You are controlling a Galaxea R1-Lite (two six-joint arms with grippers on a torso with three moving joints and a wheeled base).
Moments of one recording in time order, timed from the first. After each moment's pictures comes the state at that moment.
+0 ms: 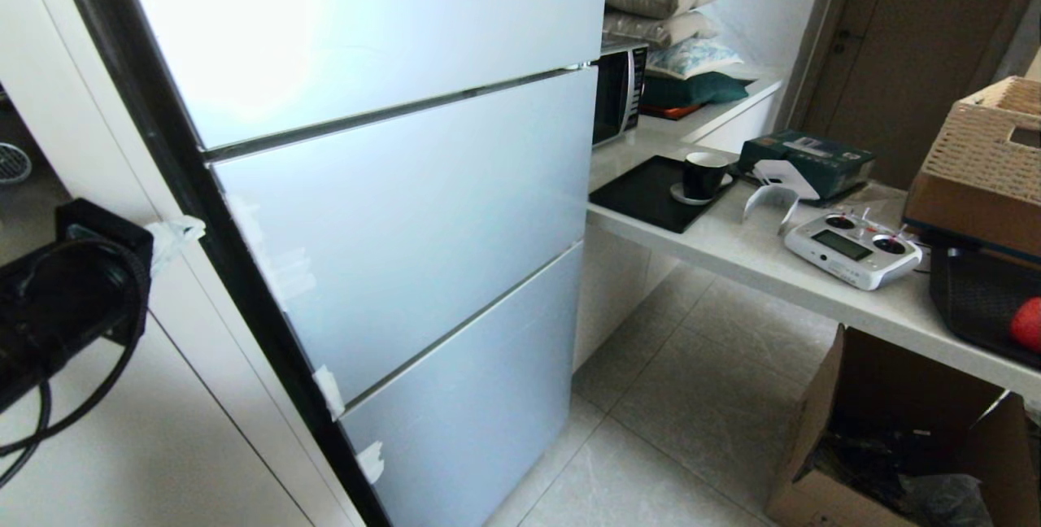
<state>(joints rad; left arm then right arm) -0.02 1.30 -0.55 -0.79 0.02 -0.93 0.00 0.00 0.00 0.00 0.00 0.00</state>
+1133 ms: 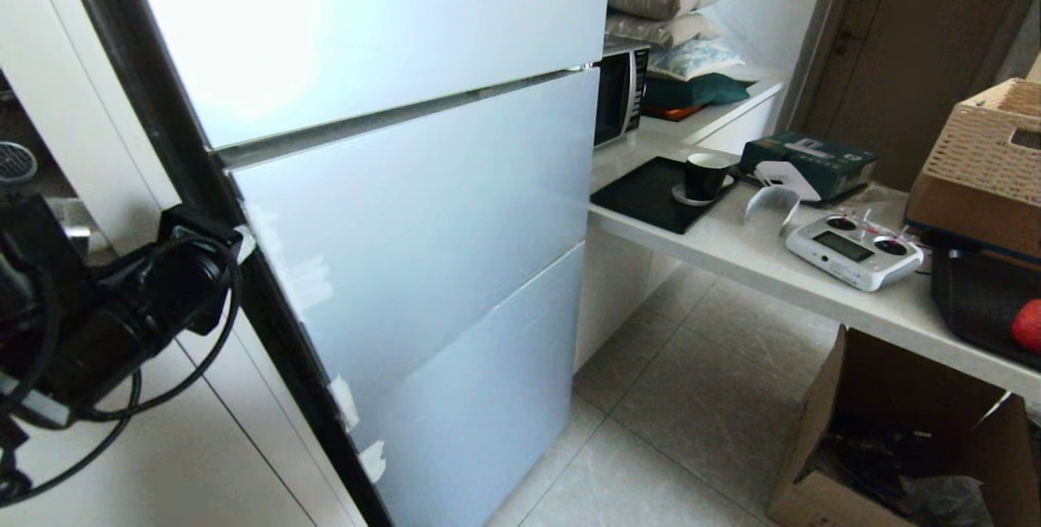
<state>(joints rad) -0.17 1.49 -0.58 -0.89 0.13 -0.94 0.00 0.00 0.00 0.00 0.00 0.00</state>
